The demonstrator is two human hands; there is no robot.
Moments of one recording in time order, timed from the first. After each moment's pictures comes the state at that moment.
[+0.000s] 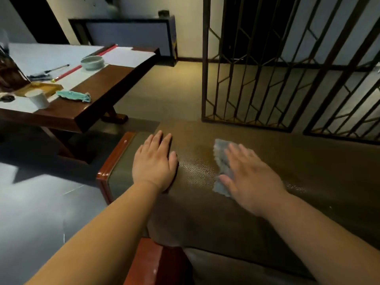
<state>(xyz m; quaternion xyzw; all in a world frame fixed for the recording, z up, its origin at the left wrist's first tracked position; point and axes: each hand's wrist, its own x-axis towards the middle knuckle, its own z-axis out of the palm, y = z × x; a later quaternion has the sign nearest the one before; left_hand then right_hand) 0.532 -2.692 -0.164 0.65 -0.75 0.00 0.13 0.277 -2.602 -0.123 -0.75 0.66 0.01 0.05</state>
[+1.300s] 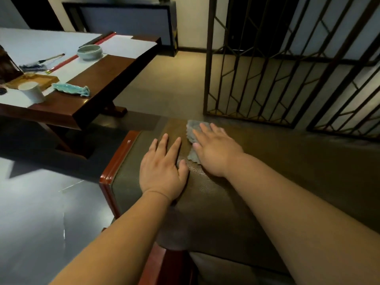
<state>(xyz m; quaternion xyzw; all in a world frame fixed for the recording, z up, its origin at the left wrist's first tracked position) 0.536 -2.695 -0.176 0.65 -0.74 0.01 0.14 0.361 -2.723 -0.115 -0.76 0.64 0.02 0.12</state>
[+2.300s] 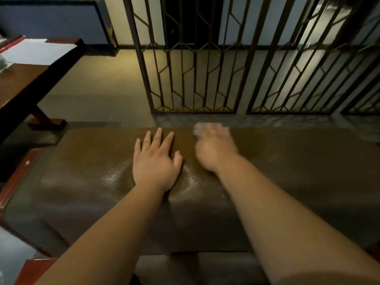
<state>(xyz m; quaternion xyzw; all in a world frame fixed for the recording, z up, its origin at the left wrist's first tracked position) 0.298 -2.672 -0.151 0.57 -0.81 -0.02 0.09 0.117 -2.648 -0.115 -0.61 0.78 -0.02 0.12</state>
